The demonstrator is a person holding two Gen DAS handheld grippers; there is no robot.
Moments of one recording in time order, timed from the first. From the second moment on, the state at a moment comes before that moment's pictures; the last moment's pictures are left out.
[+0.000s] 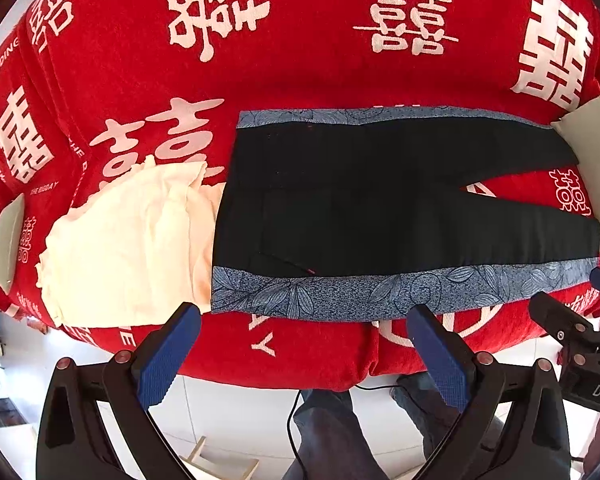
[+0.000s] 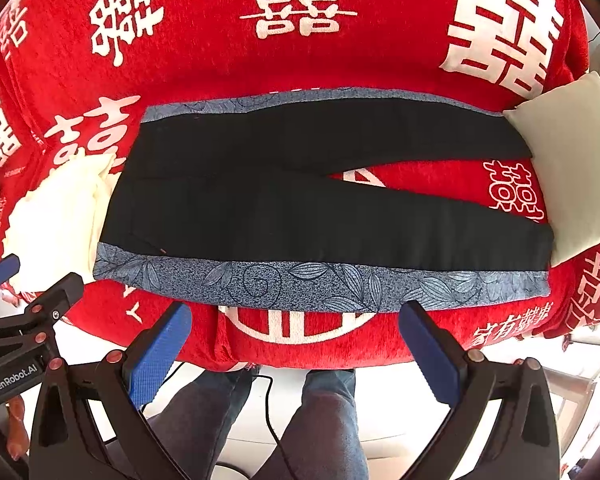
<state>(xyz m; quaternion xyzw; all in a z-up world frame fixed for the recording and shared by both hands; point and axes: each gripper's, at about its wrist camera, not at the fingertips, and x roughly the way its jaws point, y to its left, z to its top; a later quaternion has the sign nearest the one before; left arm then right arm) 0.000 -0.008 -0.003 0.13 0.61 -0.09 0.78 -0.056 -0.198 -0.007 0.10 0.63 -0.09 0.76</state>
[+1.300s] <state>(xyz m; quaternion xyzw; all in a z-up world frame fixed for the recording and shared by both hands) 0.003 0.080 -0.190 -0.10 0.67 -0.06 0.73 -0.090 -0.222 -0.234 0.53 0.57 0.09 0.62</state>
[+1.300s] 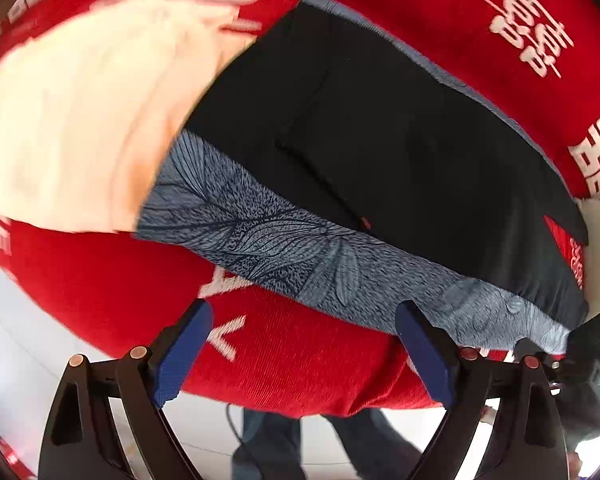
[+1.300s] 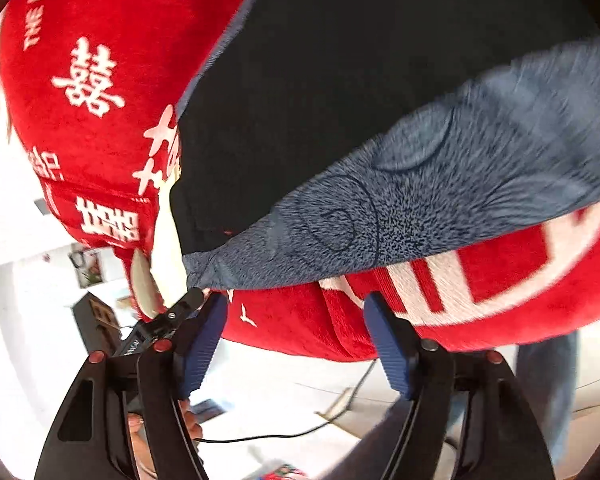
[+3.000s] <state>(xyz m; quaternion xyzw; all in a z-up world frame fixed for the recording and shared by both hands) 0.291 -0.024 -0.215 -0.07 0.62 -0.05 0.78 0.280 -0.307 -0.257 0.40 0.64 0.17 0.63</state>
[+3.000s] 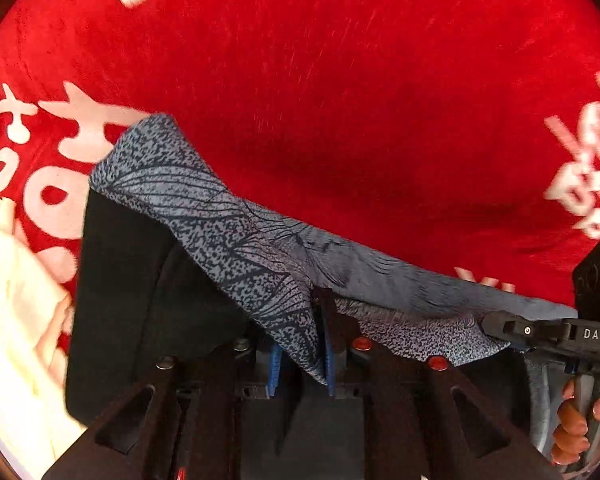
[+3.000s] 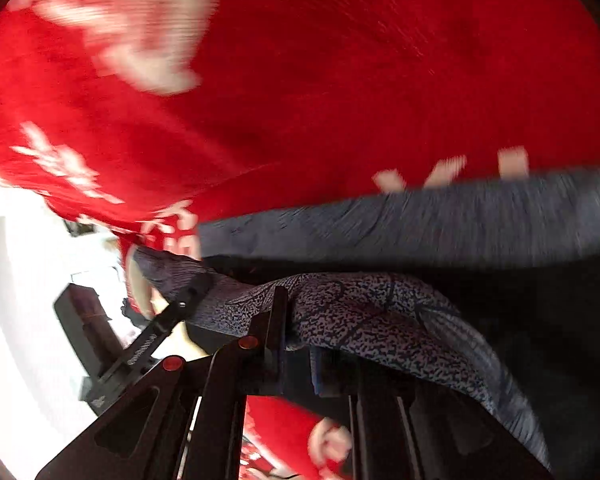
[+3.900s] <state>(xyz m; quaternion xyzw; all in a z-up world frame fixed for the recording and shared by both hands) 0.255 -0.027 -0.122 0.04 0.60 -0.05 0.80 0.241 -0.296 -0.187 0.22 0.65 0.23 0.69</state>
